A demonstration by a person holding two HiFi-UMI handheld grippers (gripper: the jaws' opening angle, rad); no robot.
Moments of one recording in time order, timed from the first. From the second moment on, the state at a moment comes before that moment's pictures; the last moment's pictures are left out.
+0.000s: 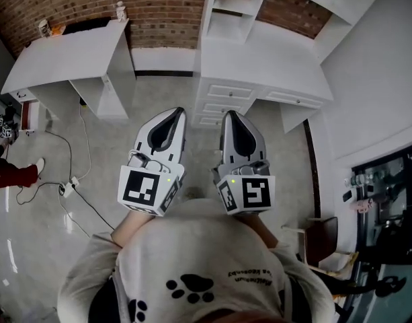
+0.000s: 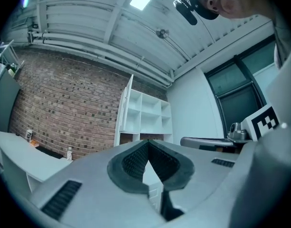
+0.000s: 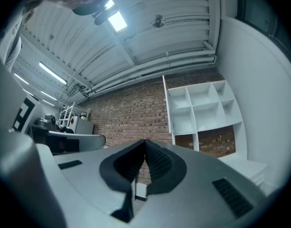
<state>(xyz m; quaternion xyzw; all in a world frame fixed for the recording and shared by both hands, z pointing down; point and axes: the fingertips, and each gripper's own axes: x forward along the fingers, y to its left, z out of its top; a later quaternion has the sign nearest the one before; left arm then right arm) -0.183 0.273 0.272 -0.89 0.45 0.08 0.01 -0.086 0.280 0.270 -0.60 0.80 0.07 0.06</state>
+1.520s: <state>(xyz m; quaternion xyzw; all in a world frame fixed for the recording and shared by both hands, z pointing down) -0.114 0.092 0.291 -0.90 0.42 0.10 -0.01 -0.022 0.117 0.290 -0.61 0.79 0.07 0.05</state>
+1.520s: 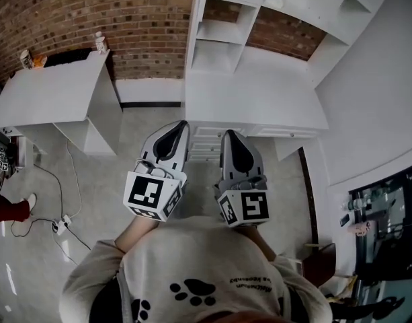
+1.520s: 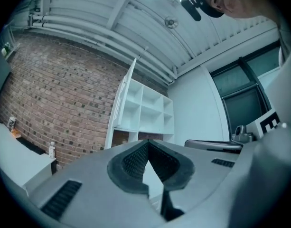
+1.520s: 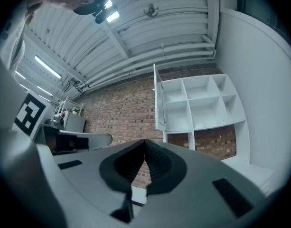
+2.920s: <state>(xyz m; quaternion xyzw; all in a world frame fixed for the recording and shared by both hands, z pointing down) -0.106 -0.179 0.250 -0.95 0.29 0.13 0.01 -0.011 -0.134 0.232 -0.67 0.73 0.14 0.02</state>
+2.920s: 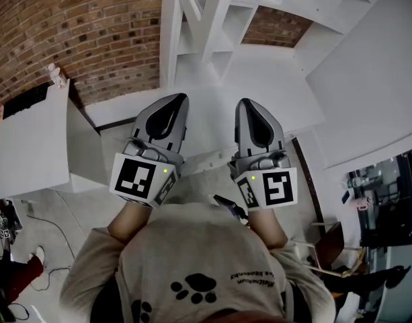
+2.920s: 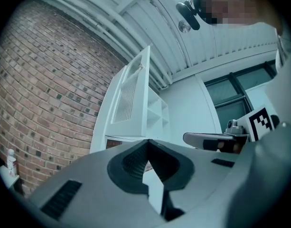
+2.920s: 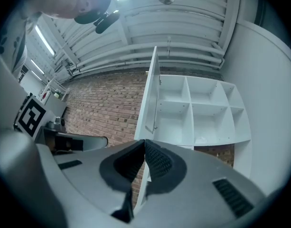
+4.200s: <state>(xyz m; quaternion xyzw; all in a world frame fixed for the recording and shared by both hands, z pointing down) -0.089 -0.231 0.115 -0.95 0.26 0.14 0.10 -0.042 -0.226 0.089 -0.59 0.79 0.18 0.04</state>
